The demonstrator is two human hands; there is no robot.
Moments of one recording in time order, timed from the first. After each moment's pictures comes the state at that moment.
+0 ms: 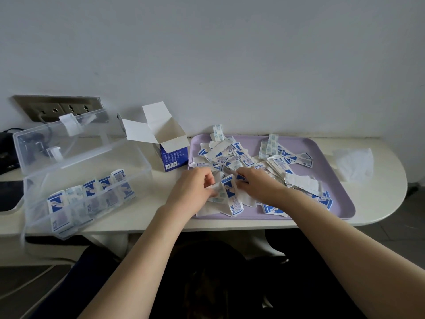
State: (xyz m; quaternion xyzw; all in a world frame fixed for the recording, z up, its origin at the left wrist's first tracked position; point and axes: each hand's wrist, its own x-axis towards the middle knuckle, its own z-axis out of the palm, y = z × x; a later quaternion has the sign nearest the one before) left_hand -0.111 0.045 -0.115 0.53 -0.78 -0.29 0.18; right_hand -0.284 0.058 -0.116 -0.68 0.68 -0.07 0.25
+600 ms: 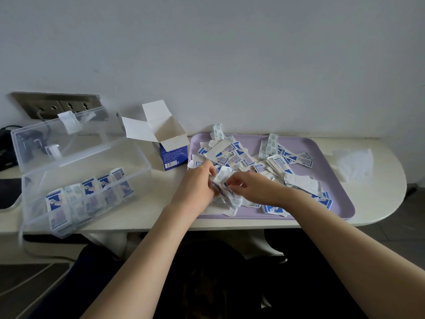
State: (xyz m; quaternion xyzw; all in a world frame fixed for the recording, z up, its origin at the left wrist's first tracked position) left_hand -0.120 0.047 -0.116 0.54 -0.77 -0.27 0.19; right_hand -0.281 0.064 -0.112 -0.70 0.63 -0.07 0.32
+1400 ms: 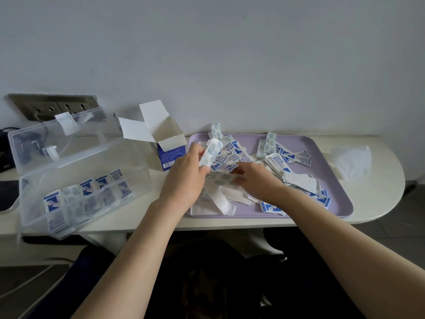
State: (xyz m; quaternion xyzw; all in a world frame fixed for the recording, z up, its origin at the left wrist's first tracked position) left_hand -0.113 0.046 -0.092 0.55 -0.76 -0.22 0.25; right_hand -0.282 0.059 -0.115 -0.67 0.68 -0.15 0.25
